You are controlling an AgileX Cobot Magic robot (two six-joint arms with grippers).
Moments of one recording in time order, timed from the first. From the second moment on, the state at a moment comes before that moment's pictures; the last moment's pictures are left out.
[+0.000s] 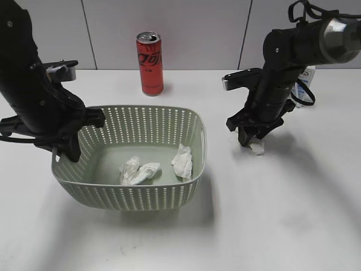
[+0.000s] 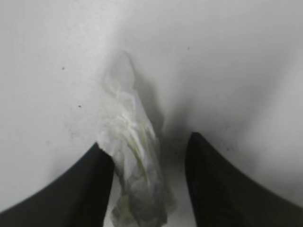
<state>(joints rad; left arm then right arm) -0.44 1.74 -1.13 -0.16 0.92 -0.20 0.35 2.22 -1.52 0.07 0.78 -0.07</state>
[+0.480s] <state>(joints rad) -0.44 1.74 -1.13 -0.16 0.92 -0.20 0.37 2.09 -1.52 0.13 0.83 -0.09</state>
